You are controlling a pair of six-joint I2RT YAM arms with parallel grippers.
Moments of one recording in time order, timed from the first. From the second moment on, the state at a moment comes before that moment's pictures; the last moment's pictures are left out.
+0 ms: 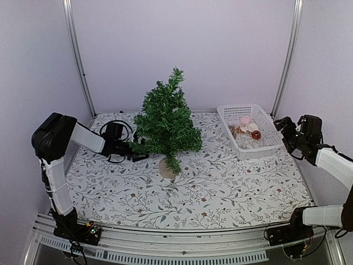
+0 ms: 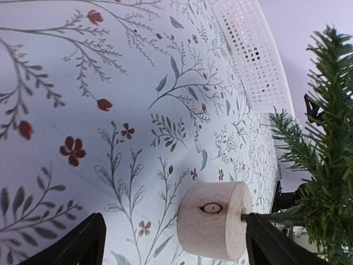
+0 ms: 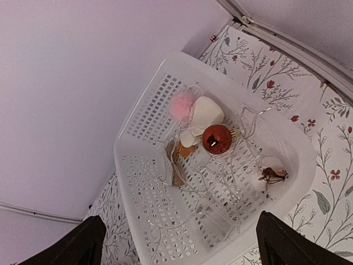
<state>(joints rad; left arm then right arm) -0.33 2.00 0.97 0.31 0.80 -0.52 -0.08 1.10 0.63 0.05 -0.16 0.90</state>
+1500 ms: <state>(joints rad) -0.18 1.20 0.61 0.35 0.45 -0.50 0.38 1.40 0.49 0.27 -0.24 0.59</state>
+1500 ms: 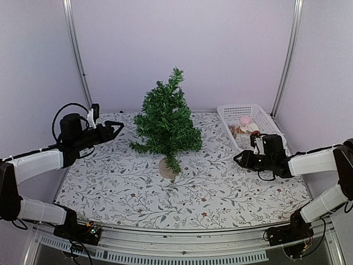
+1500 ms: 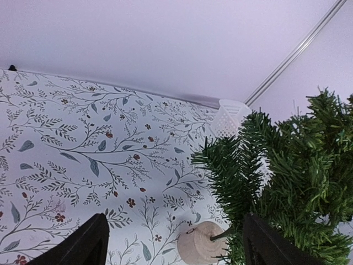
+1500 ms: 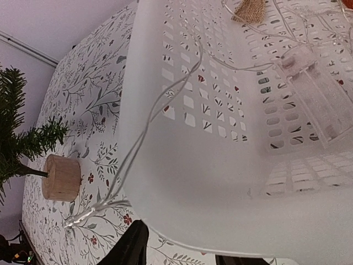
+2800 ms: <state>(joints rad) -0.72 1.31 1.60 -0.36 0.12 -0.11 0.43 0.99 0.95 0.20 -0.45 0.65</state>
